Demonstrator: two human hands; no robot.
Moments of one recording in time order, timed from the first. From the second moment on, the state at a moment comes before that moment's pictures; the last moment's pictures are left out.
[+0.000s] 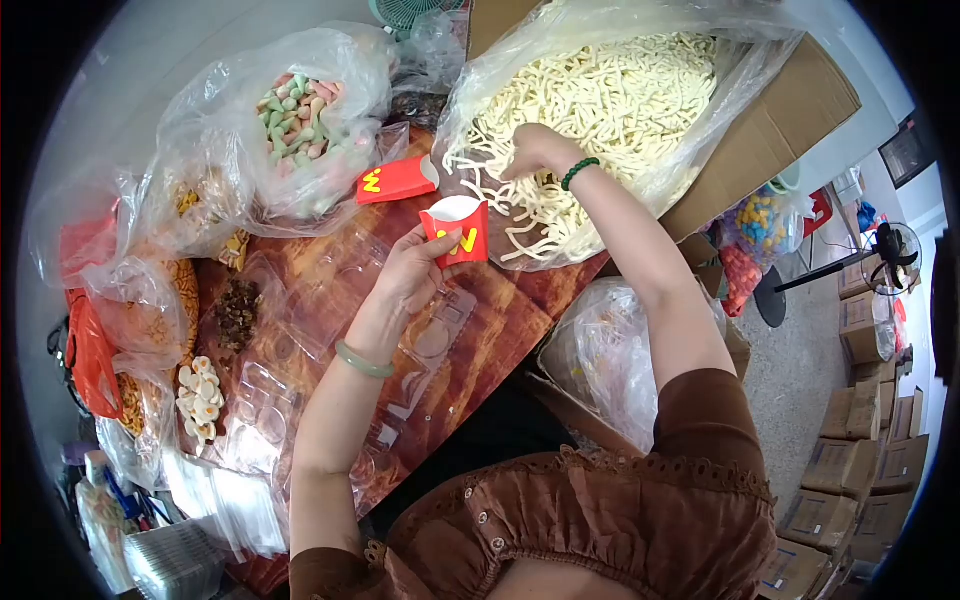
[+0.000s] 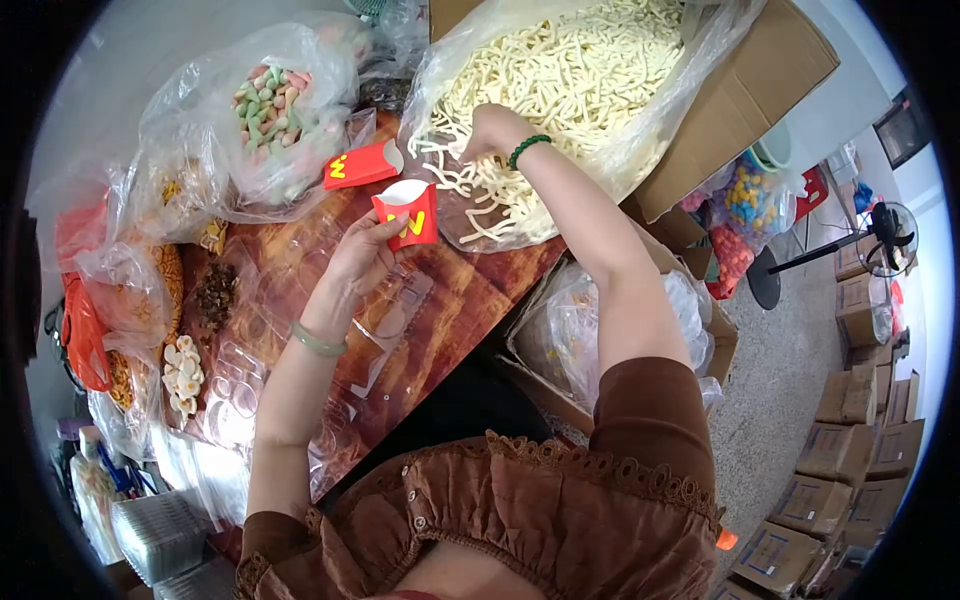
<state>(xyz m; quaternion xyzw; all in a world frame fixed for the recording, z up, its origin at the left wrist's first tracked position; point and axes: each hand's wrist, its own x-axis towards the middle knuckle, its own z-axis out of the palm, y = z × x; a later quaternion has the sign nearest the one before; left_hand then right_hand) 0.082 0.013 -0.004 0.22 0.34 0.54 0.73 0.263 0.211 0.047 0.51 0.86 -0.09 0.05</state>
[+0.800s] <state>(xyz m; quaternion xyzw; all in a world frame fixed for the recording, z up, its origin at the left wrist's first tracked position) 0.110 0.056 -0.027 0.31 0.40 0.51 0.70 0.257 0.221 0.011 0.43 0.89 -0.11 -0.05</state>
